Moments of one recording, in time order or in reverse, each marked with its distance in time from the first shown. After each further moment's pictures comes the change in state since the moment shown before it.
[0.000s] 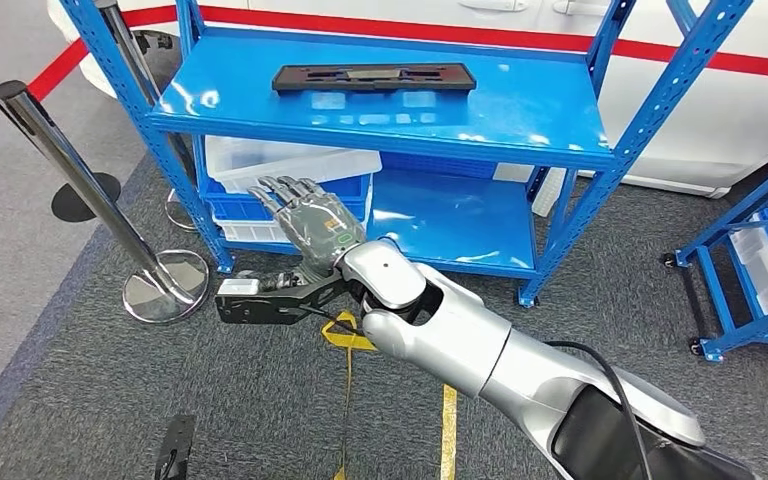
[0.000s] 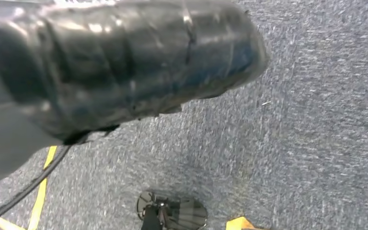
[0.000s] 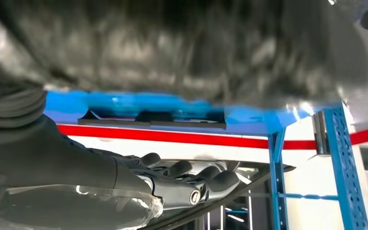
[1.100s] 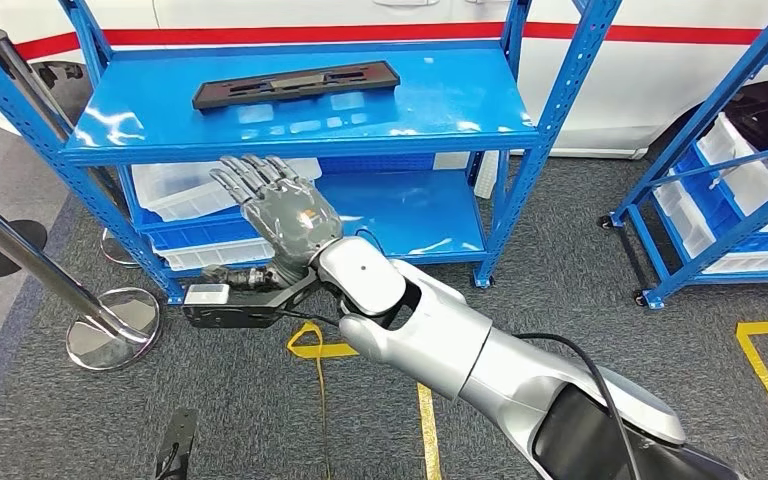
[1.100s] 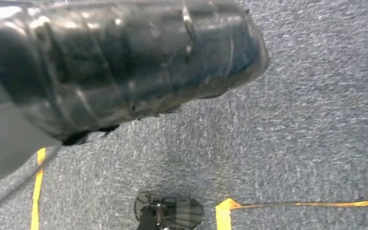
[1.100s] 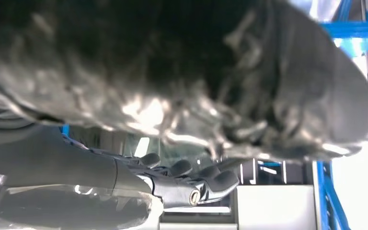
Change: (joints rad) left arm -0.014 -0.001 0.000 0.000 -0.011 -0.020 0.020; right arm -0.025 0.082 0.002 0.057 0.145 -0.120 -0.036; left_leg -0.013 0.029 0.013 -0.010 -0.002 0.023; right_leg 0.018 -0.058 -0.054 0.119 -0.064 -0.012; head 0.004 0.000
